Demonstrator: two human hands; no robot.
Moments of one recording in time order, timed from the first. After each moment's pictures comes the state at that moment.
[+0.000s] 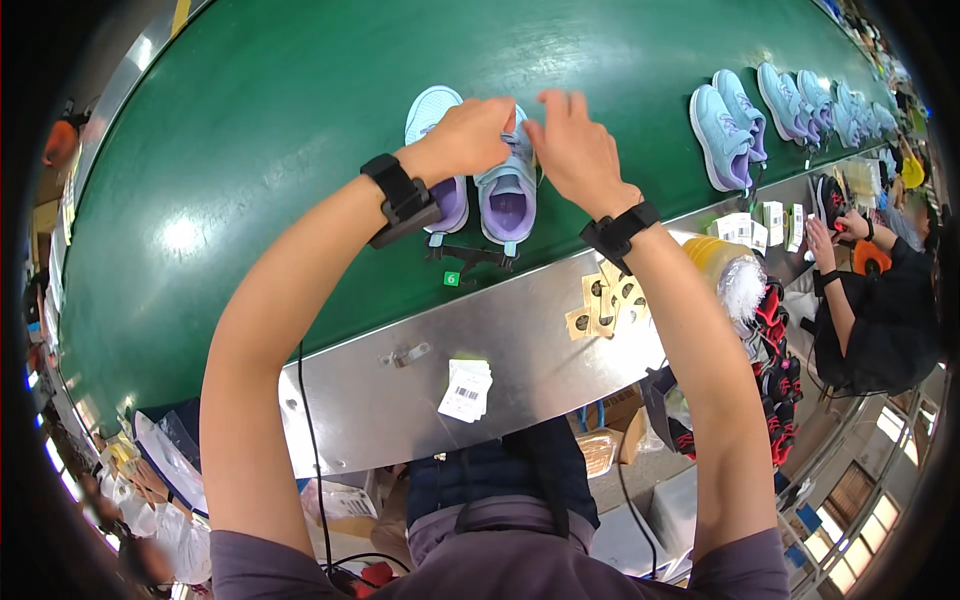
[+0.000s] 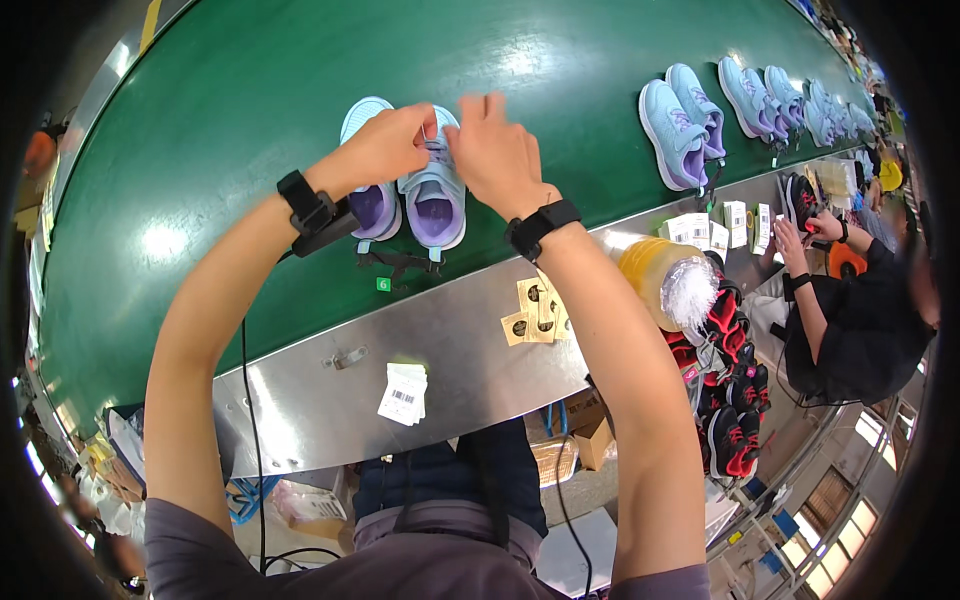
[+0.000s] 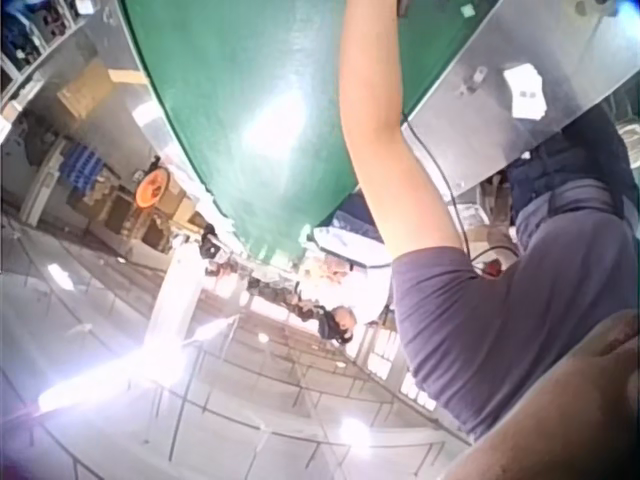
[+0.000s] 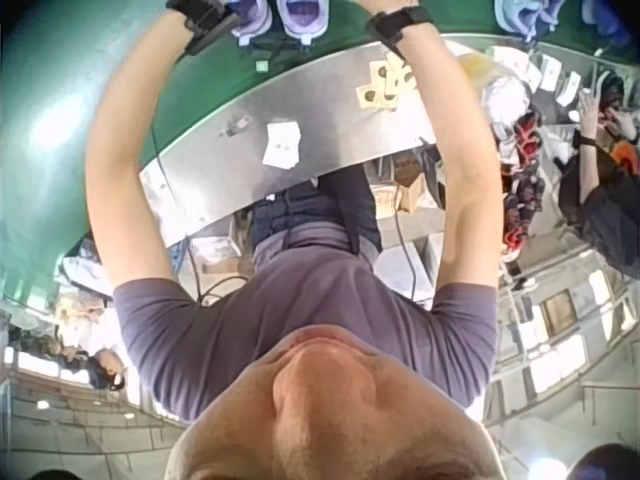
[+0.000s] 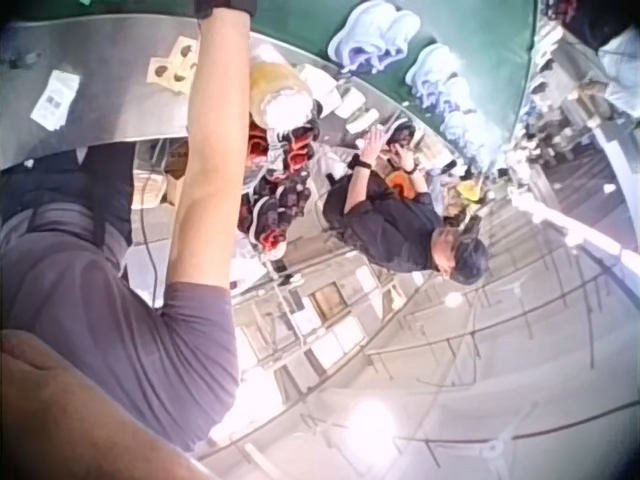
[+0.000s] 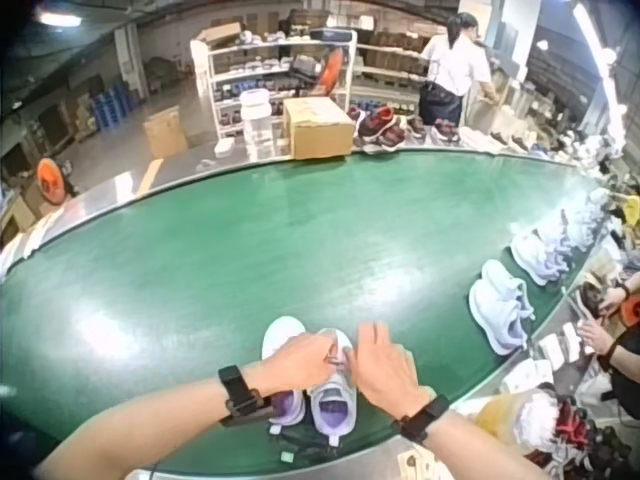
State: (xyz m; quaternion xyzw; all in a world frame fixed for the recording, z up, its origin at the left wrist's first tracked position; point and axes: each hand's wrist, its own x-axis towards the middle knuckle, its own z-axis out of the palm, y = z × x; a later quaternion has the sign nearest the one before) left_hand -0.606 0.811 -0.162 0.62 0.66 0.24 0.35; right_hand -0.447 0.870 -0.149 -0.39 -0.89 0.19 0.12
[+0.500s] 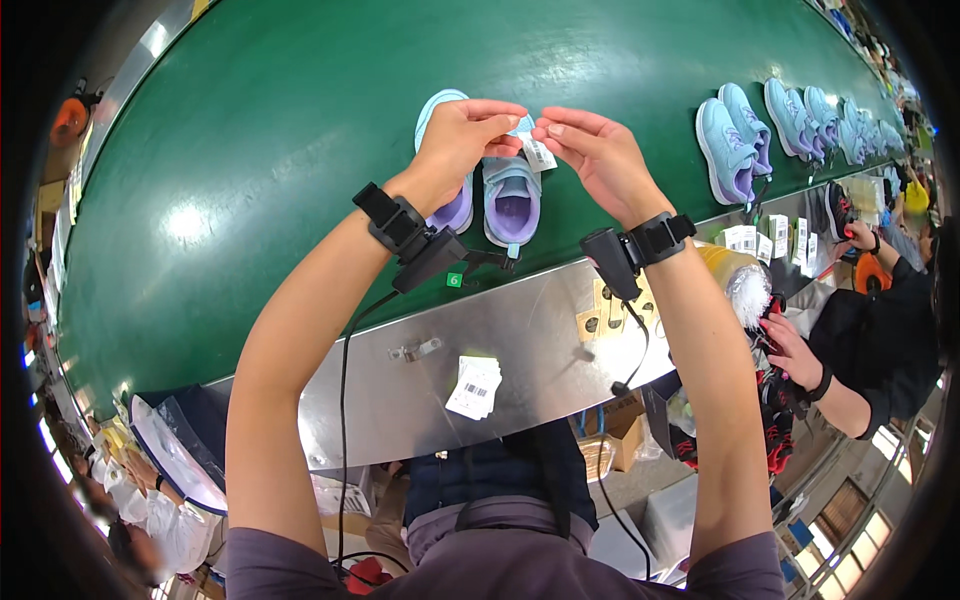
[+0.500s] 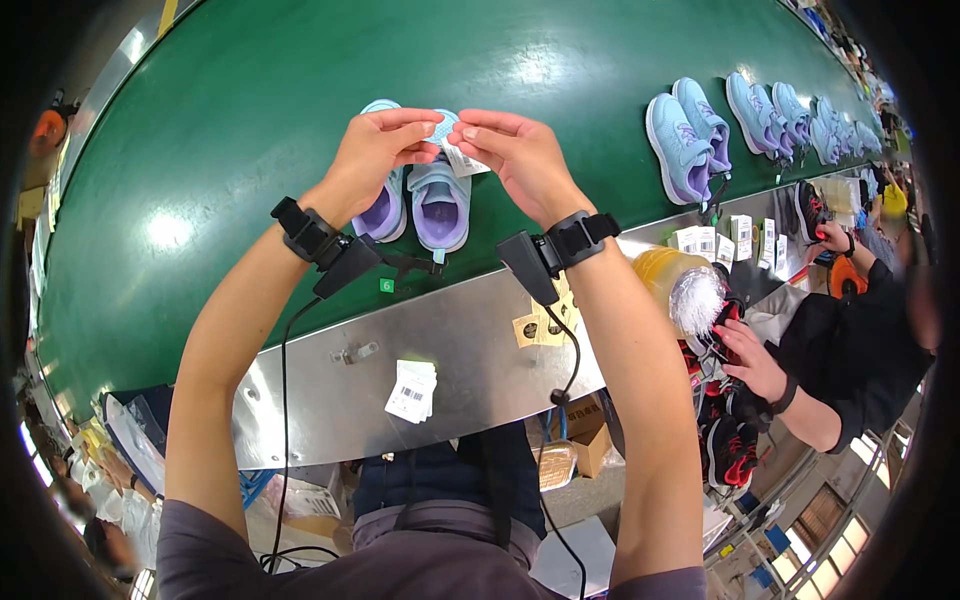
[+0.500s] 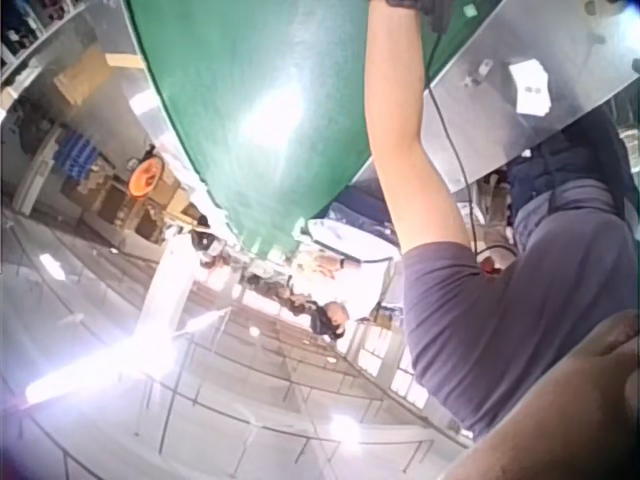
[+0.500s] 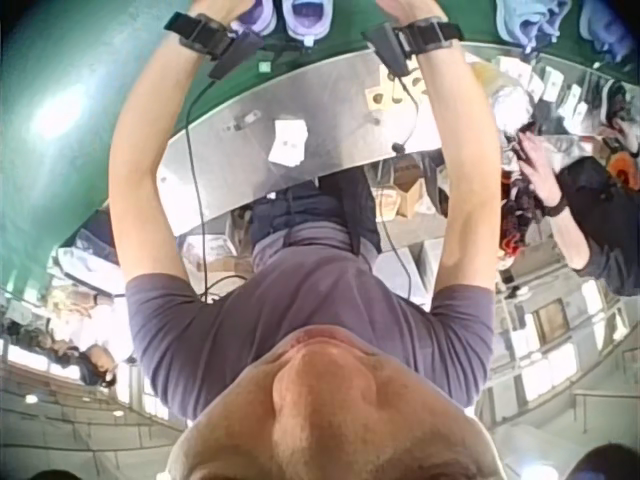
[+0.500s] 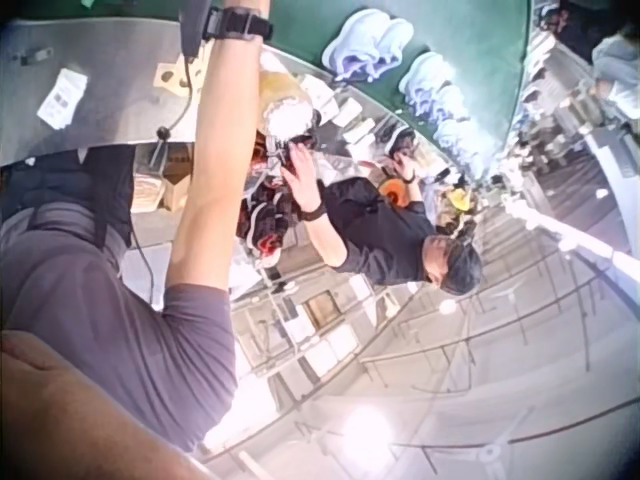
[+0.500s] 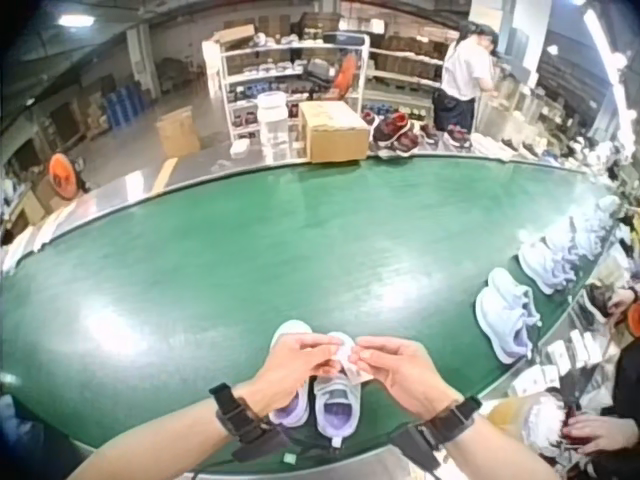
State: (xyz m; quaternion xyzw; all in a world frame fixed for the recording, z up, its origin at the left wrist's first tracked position) left_hand -0.605 0.778 -0.136 0.20 0.56 0.55 0.58; right_hand -0.444 0.871 -0.126 -0.37 -0.45 0.80 0.17
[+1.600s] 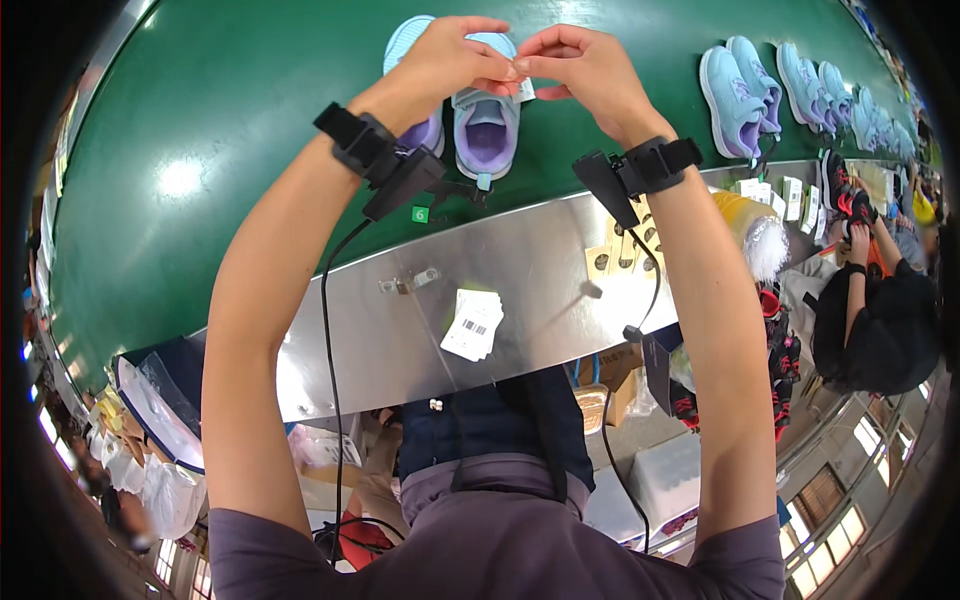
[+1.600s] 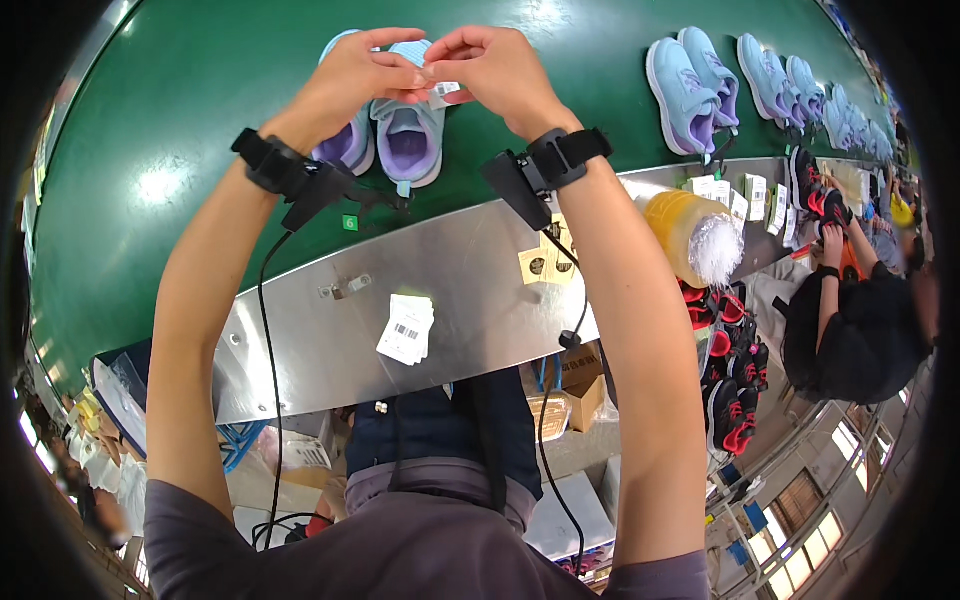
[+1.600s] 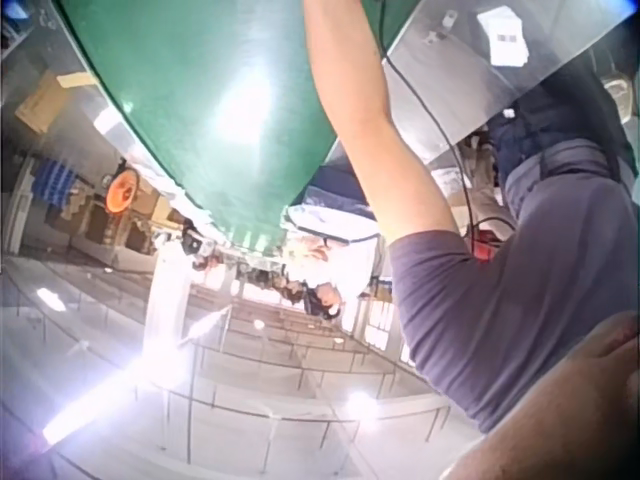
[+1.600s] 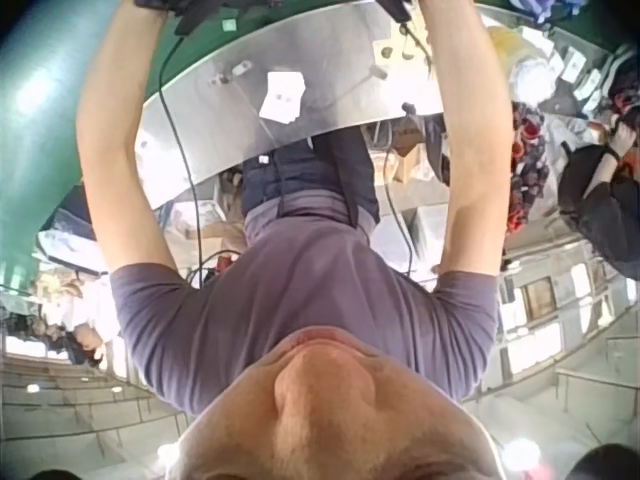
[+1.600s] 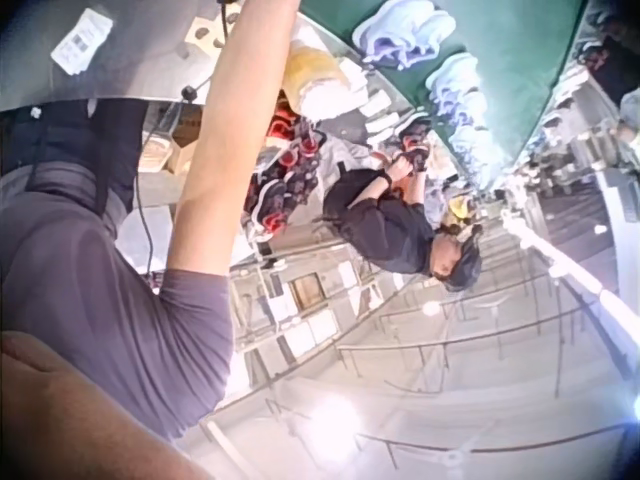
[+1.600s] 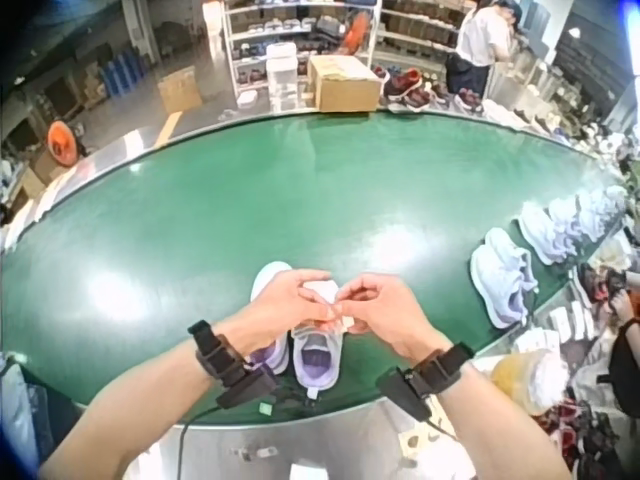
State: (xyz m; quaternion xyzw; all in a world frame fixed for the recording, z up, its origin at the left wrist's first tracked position) left_hand -0.620 0.748 -0.130 0.33 0.58 0.47 0.58; right_hand -0.466 0.846 -0.107 -0.37 -0.67 0.65 0.07
